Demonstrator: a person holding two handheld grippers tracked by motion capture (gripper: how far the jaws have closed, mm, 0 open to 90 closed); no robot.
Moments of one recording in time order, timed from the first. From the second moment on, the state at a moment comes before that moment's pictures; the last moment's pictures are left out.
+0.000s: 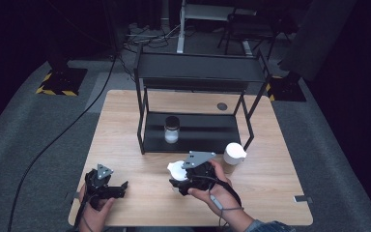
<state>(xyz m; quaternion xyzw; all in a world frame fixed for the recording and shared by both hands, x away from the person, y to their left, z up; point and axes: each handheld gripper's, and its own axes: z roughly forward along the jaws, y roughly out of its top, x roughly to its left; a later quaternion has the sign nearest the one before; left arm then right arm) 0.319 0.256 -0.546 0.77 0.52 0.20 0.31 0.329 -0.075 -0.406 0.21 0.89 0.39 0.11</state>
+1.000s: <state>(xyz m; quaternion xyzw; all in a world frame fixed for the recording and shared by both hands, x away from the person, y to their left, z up) 0.319 0.256 -0.546 0.77 0.52 0.20 0.31 0.377 -0.079 -0.373 0.23 0.88 0.39 0.12</state>
